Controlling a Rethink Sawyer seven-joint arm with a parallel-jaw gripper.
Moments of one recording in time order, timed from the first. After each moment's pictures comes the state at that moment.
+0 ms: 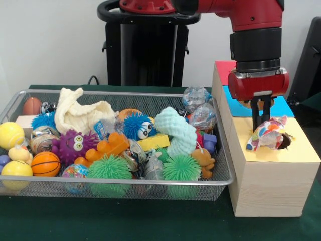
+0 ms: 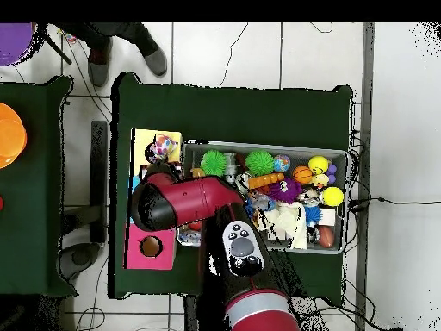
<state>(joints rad) -0.17 -0.66 0.22 1.71 -0.28 0.15 1.83</state>
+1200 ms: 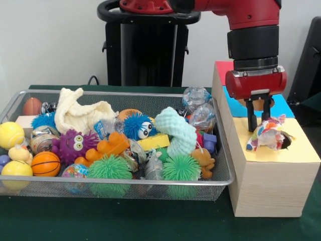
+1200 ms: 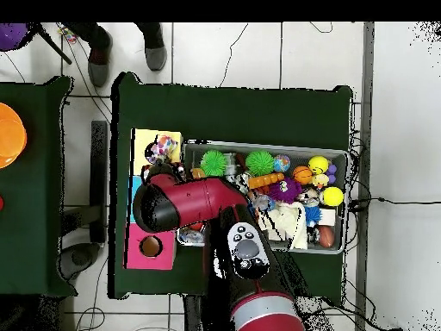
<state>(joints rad) -0.18 -0.68 0.23 1.72 -0.28 0.15 1.83</state>
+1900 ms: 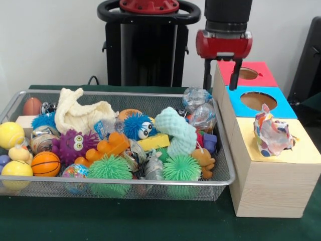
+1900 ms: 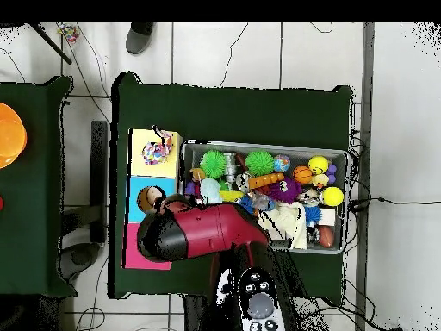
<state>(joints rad) -0.17 -0.86 0.14 1.87 -0.28 0.40 1.83</state>
